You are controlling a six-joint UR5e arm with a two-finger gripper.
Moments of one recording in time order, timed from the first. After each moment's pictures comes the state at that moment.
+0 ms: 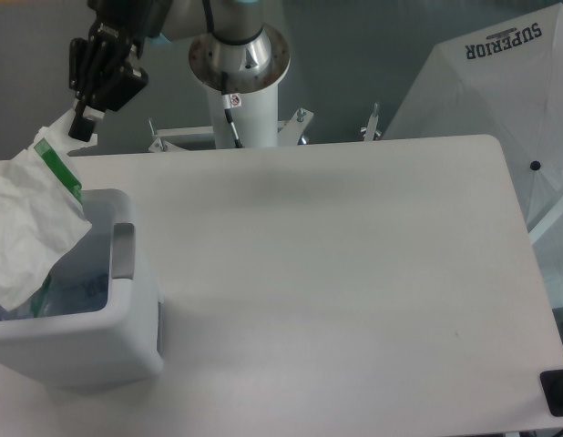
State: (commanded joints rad) arm 2.29 -1.39 -1.78 -0.82 0.92 1.10
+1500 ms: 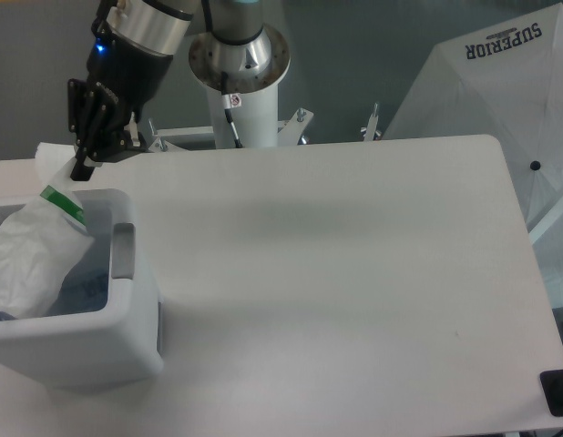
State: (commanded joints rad) arm 2.23 -1.59 -1.52 -1.25 0.92 1.02
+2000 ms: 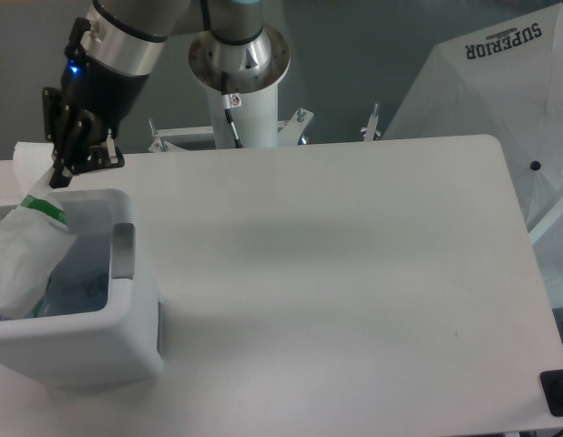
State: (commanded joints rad) arm 2.19 -1.62 -1.46 -1.44 1.02 0.97
